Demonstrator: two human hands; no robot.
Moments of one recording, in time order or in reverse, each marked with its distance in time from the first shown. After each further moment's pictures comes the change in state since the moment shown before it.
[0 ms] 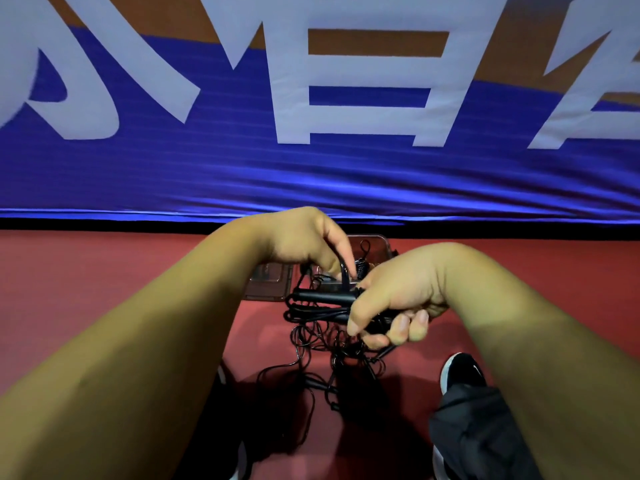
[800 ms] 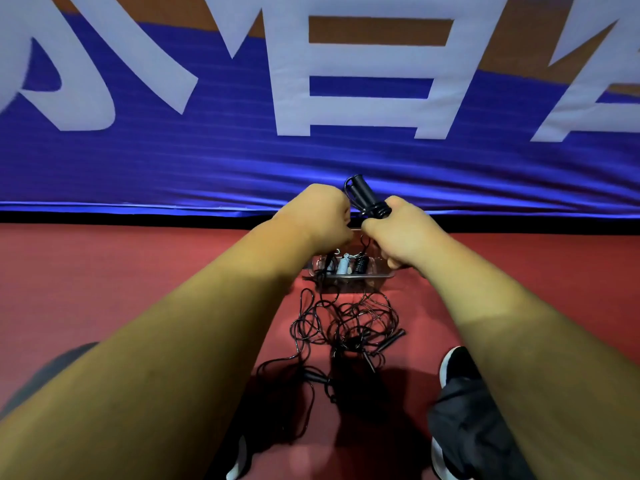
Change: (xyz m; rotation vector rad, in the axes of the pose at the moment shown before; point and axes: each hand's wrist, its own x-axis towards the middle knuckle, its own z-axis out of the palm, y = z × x) left_hand 0.026 0.020 0.015 0.516 0.456 -0.164; right_hand 0.022 -0.007 -0.035 0.002 1.282 -0.223
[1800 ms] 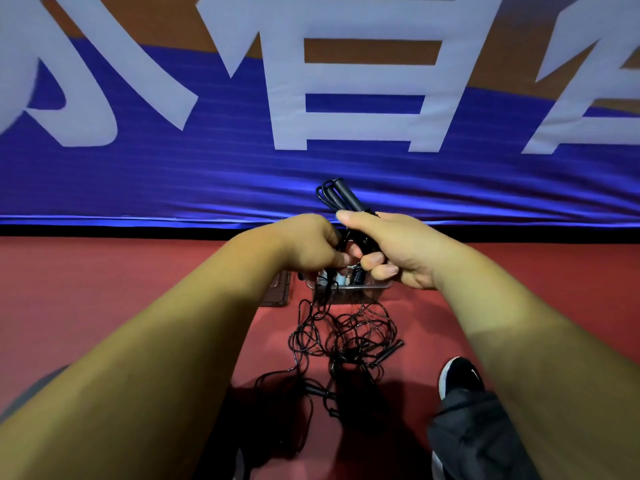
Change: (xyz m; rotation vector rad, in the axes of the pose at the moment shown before) left_hand -0.008 -0.013 -0.003 -0.275 -0.314 -0.036; right_hand -0.016 -0.005 -0.012 0.728 -0.456 0.073
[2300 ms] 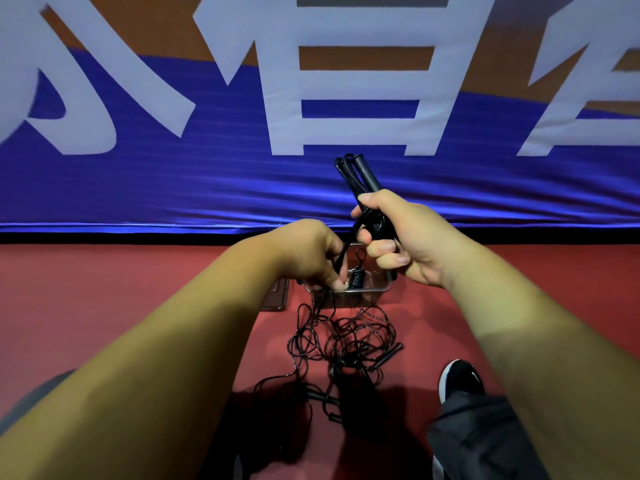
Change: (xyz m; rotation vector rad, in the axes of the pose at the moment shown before) left_hand -0.002 0.000 0.001 0.007 -0.073 0.094; right_hand -0.016 -0.017 -0.009 0.185 0.036 -0.083
